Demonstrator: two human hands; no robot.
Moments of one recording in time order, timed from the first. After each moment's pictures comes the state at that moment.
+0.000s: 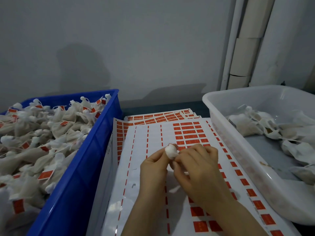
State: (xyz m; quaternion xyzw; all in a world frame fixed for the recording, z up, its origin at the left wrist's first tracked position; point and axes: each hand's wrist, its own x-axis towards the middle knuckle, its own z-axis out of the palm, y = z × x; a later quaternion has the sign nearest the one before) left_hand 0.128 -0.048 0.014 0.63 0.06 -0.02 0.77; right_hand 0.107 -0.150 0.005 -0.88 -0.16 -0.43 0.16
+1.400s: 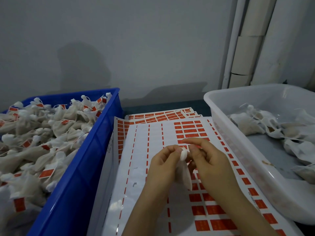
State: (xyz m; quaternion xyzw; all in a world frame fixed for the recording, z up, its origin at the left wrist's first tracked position) left_hand 0.128 -0.049 0.010 0.67 -0.04 -0.04 0.74; right_hand 0.103 -0.156 0.024 -0.81 -0.01 -0.21 0.54
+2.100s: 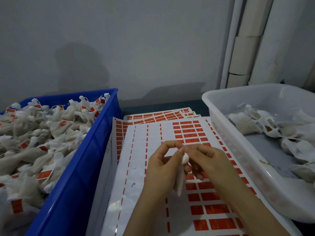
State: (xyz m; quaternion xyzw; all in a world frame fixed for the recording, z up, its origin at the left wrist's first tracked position) left_hand 0.124 -0.049 0.015 0.69 -0.08 0.01 0.72; right_hand 0.108 -0.168 0.024 -0.75 0.01 -0.09 0.66
